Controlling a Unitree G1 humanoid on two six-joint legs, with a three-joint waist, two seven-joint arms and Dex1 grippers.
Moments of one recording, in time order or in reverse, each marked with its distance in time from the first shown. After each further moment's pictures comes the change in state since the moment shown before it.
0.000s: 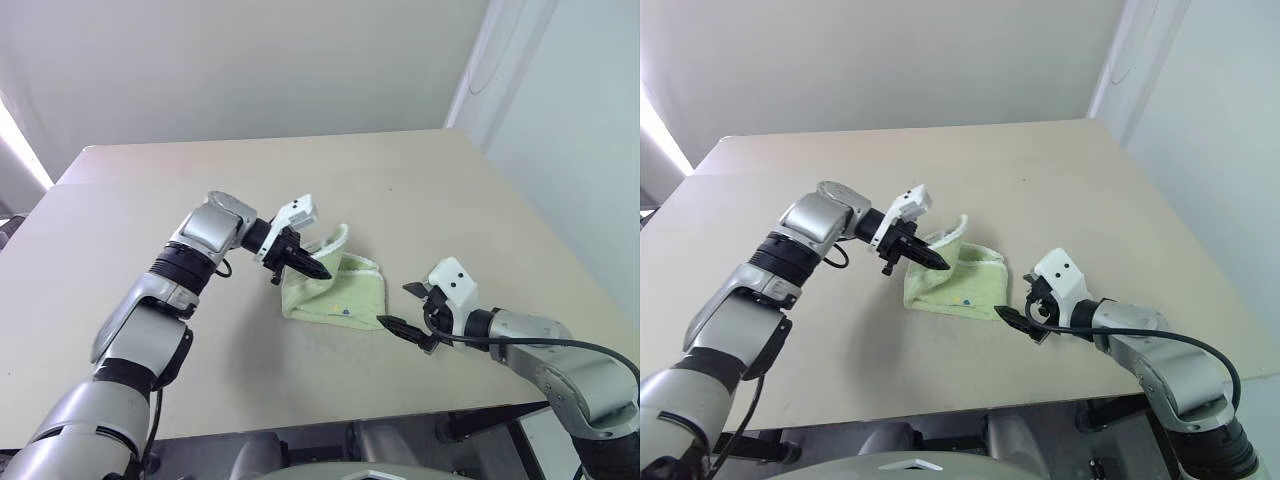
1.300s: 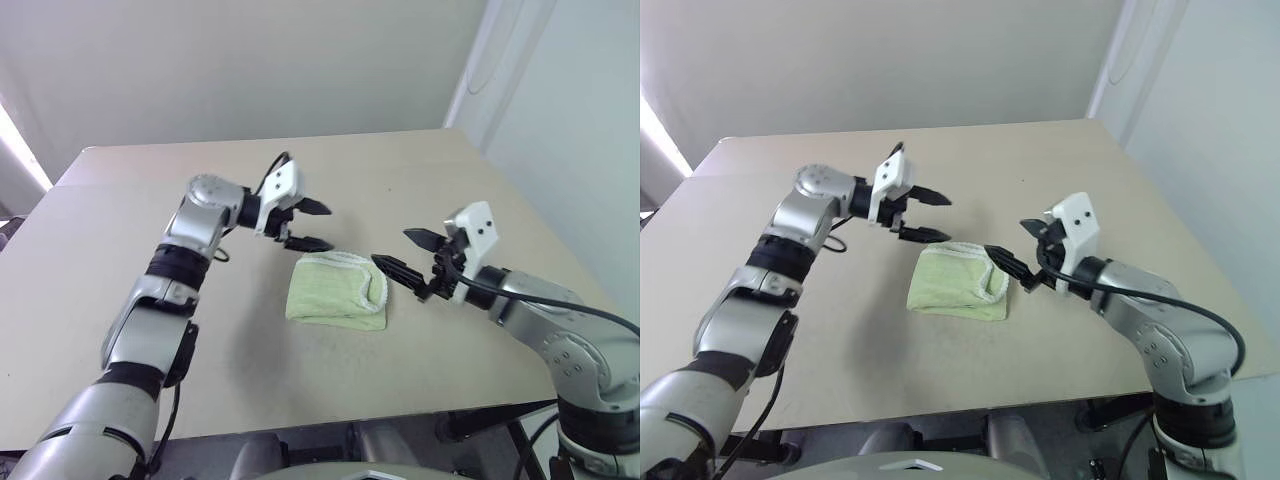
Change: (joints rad) left arm 0.130 0.052 0.260 0.031 0.087 -0.599 0.190; right arm -0.268 0.154 -0.059 0.061 0.157 0.057 -0.089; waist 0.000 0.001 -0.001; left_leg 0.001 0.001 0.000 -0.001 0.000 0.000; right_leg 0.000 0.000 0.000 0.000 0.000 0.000
